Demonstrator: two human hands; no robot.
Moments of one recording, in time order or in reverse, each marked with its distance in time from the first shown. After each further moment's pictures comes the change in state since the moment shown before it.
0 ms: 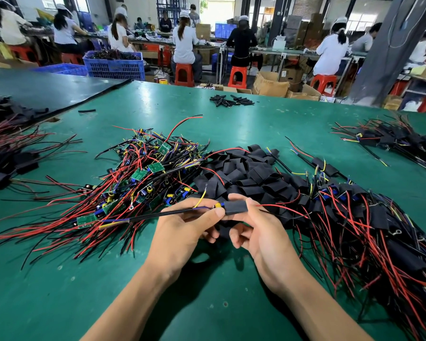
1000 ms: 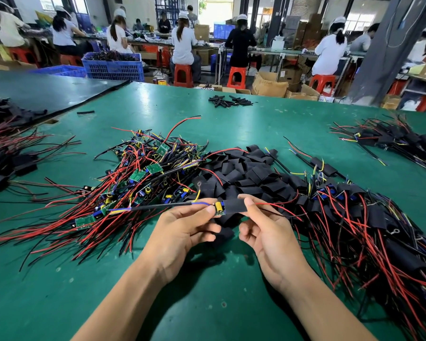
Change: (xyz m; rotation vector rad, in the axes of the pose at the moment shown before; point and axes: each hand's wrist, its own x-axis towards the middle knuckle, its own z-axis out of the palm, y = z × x) left_hand 0.005 0.004 -0.004 -0.244 -0.059 -0.287; right_hand 0.002 -0.002 -0.007 0.100 0.181 -0.014
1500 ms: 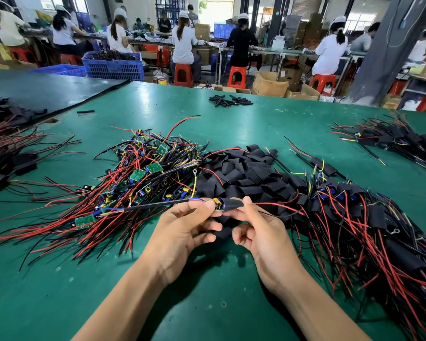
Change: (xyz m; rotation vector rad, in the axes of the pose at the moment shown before) left_hand -0.005 0.004 0.005 -0.046 0.014 -0.018; right_hand -0.006 0.001 0.008 -0.104 -0.023 0.041
